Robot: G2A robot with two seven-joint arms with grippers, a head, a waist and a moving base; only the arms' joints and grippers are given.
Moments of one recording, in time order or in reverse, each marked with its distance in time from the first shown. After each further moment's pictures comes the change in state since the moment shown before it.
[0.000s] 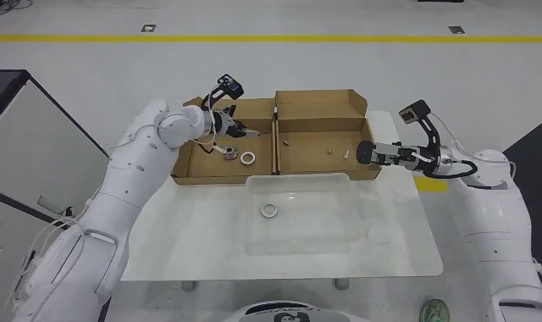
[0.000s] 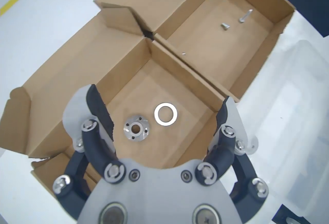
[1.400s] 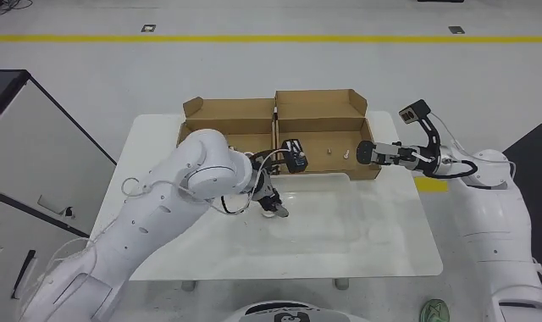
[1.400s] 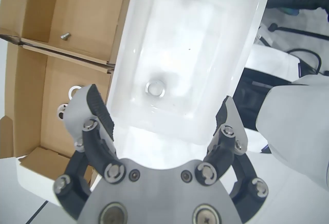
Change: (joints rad) left arm 0.101 0.024 0.215 -0.682 -0.081 0.211 -0.646; right arm 0.000 0.000 0.000 0.000 0.000 0.000 0.000
